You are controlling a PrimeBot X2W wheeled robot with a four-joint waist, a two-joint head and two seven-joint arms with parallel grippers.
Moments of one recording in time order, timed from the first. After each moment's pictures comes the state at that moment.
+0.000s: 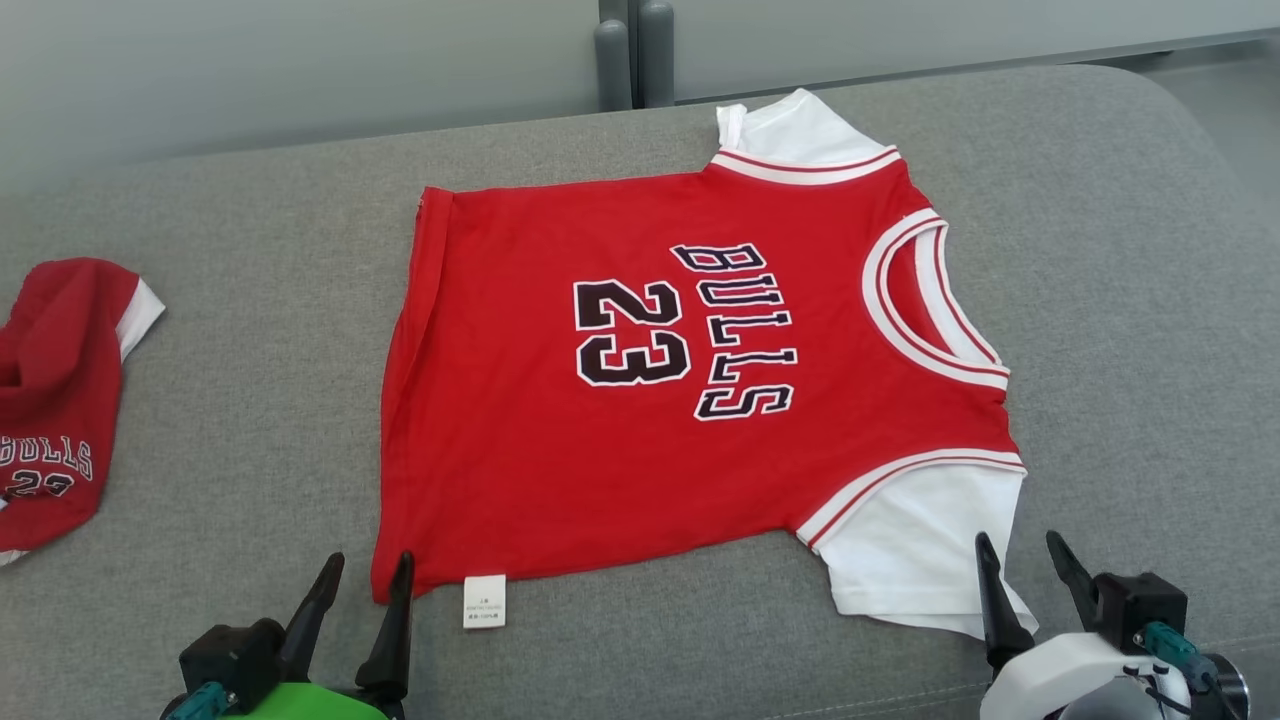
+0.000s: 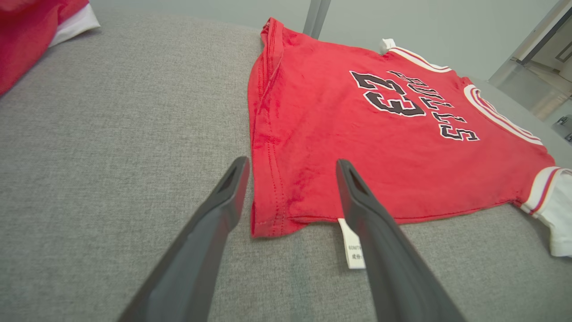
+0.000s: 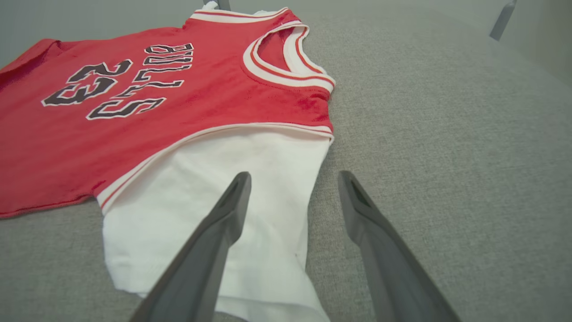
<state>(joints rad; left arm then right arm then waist) 0.08 0.11 -0.20 0.24 -0.46 -0.11 -0.25 0.11 -0.13 0.20 0.29 0.25 -0.10 -0.25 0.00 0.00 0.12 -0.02</state>
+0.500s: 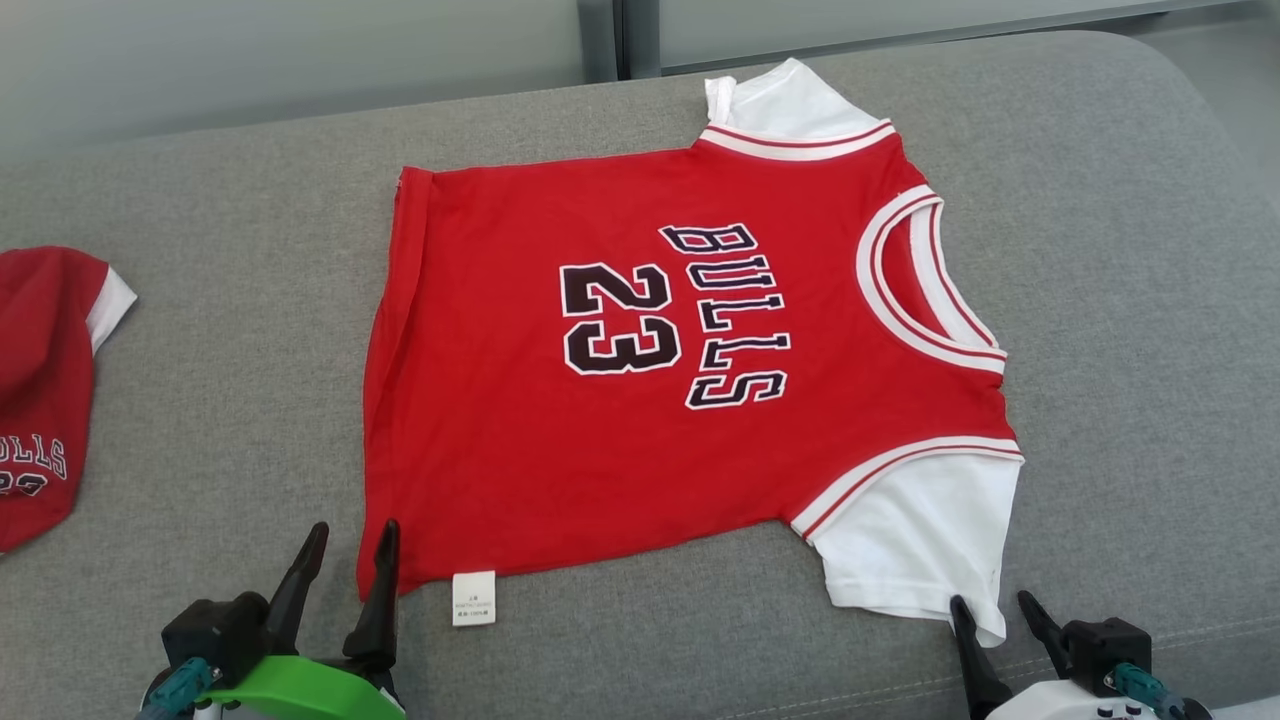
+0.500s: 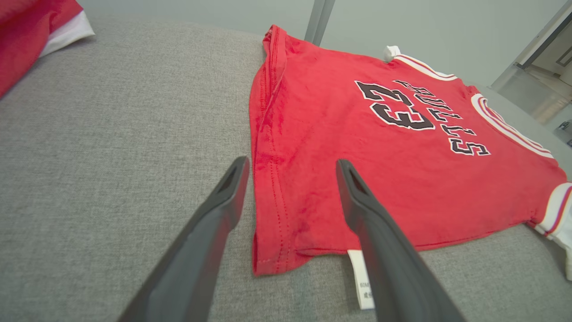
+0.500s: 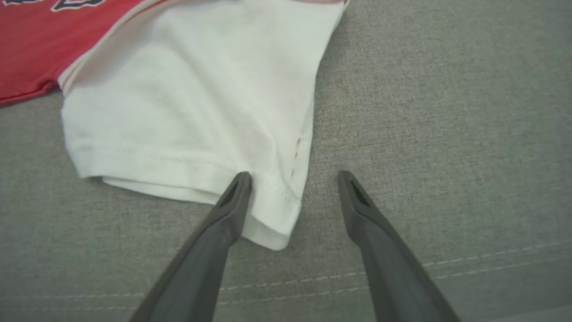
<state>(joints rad) 0.04 0.10 -0.17 0.24 -0.45 -0.12 -0.25 0.14 -0.12 0.24 0.42 0.25 -0.05 -0.26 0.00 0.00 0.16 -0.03</state>
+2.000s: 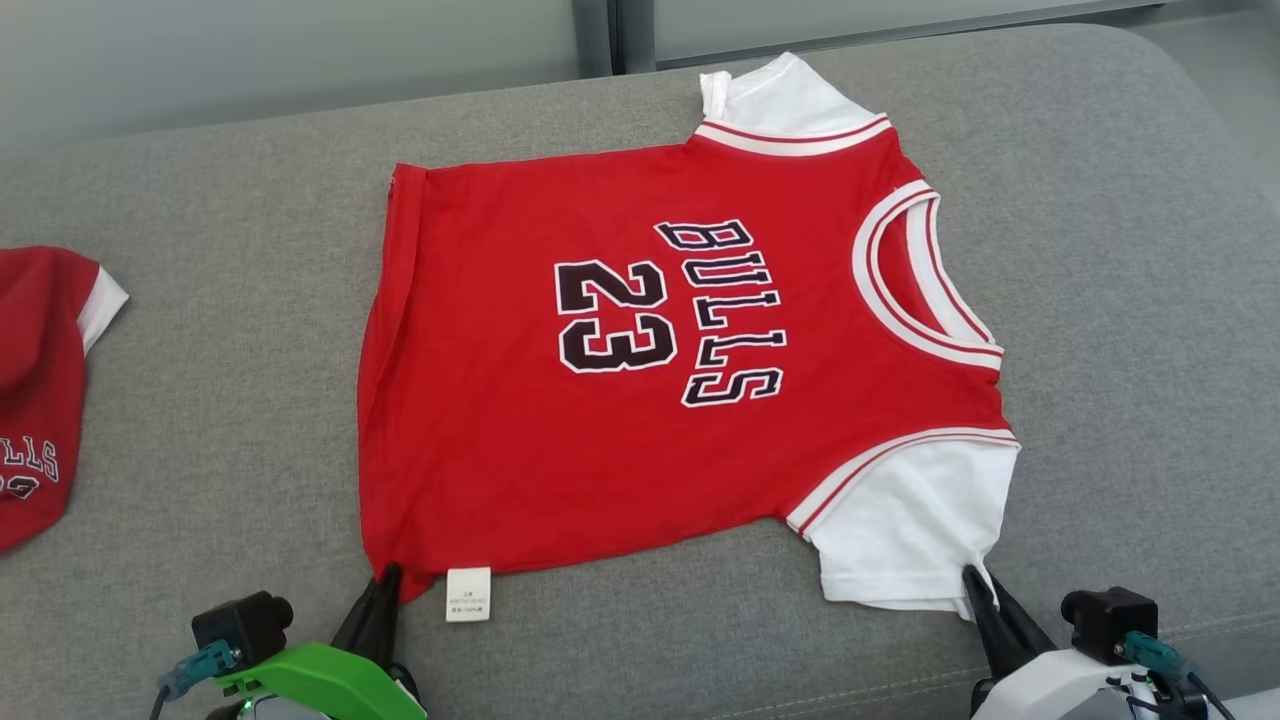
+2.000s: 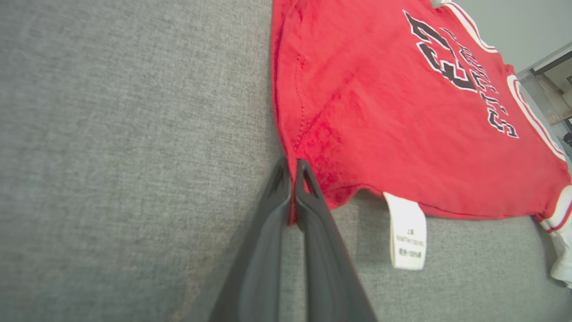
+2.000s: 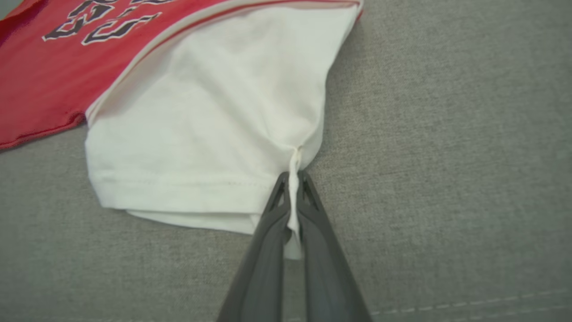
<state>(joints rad) -0.03 0.05 -0.19 0.44 -0.66 -0.12 -0.11 0.08 -0.11 0.21 0.46 0.29 0.07 -0.26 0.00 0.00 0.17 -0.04</state>
